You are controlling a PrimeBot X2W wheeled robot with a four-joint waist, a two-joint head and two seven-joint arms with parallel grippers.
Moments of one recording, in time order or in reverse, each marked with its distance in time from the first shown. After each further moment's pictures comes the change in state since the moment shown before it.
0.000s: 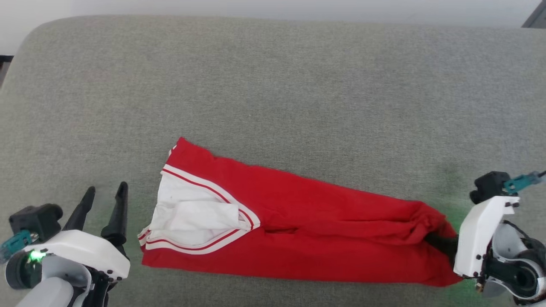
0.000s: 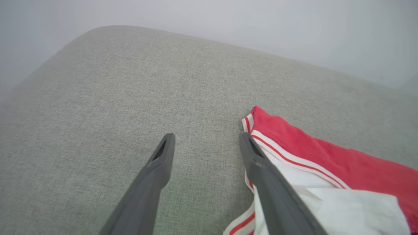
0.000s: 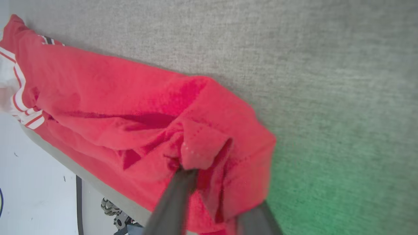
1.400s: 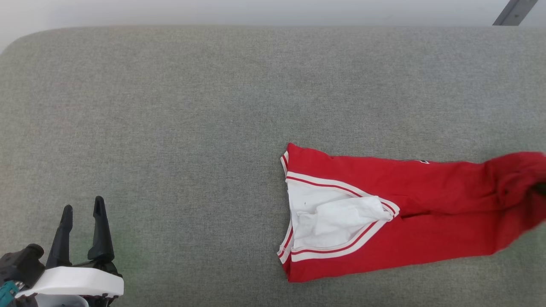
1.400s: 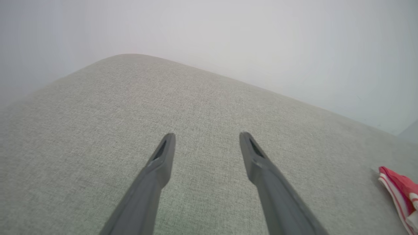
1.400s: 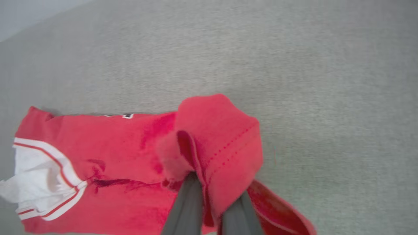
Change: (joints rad) left arm 0.167 -0.519 0.668 0.112 0.554 -0.397 -0.008; right arm -0.082 -0.258 -0.193 0.073 0.043 0.000 -0.130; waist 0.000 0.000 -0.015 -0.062
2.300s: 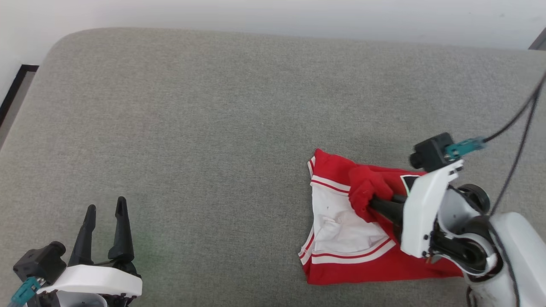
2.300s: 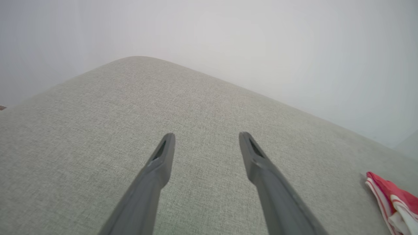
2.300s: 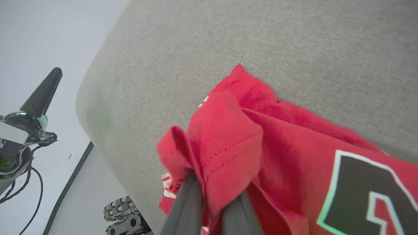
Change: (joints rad) left arm -0.008 -0.024 -0.056 0.018 -0.021 -0.003 0.000; right arm -0.091 0.234 0.490 -0.152 0.002 0.000 -0.037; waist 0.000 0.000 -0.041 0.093
